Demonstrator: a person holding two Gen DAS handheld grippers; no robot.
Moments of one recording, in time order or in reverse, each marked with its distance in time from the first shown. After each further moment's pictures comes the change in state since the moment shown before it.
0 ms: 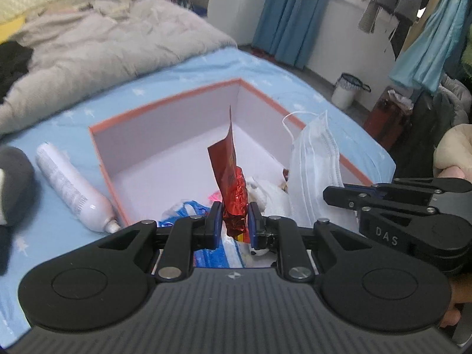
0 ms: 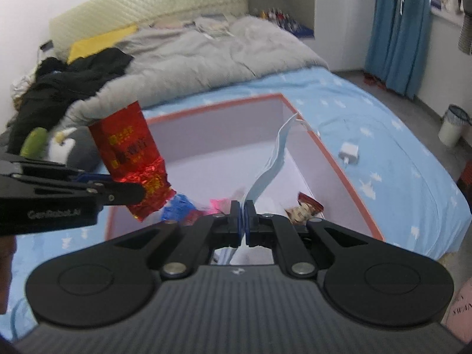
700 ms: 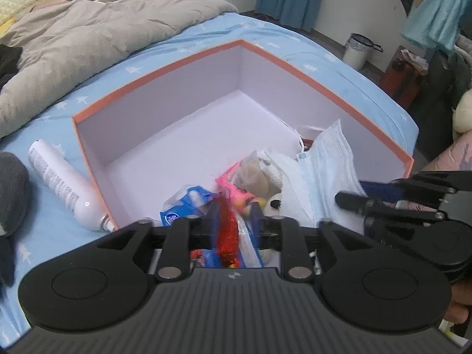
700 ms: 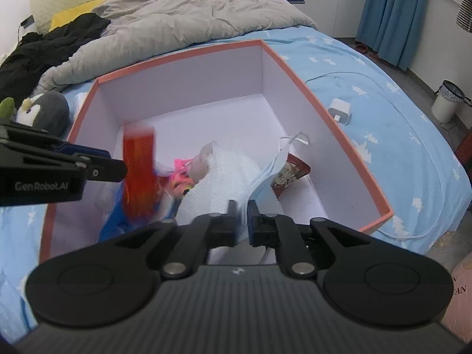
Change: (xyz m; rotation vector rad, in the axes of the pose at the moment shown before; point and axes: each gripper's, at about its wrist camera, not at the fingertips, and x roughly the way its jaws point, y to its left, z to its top) left arm 0.050 -0.009 0.001 0.081 0.116 0.081; right arm 0.044 -0.020 -0.023 0.006 0.118 -0.047
